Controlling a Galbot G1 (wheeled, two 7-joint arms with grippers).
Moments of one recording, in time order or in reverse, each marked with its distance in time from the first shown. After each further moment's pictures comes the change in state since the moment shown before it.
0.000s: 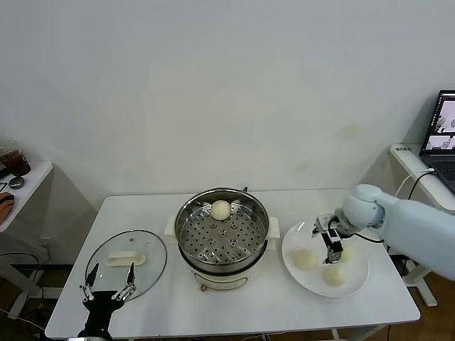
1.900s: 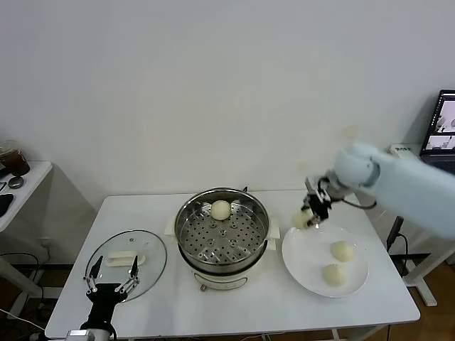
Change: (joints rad) left arm -0.042 0.033 0.028 -0.013 -0.025 0.010 0.006; right arm 0.566 0.103 -0.259 0.089 0.383 -0.148 -0.060
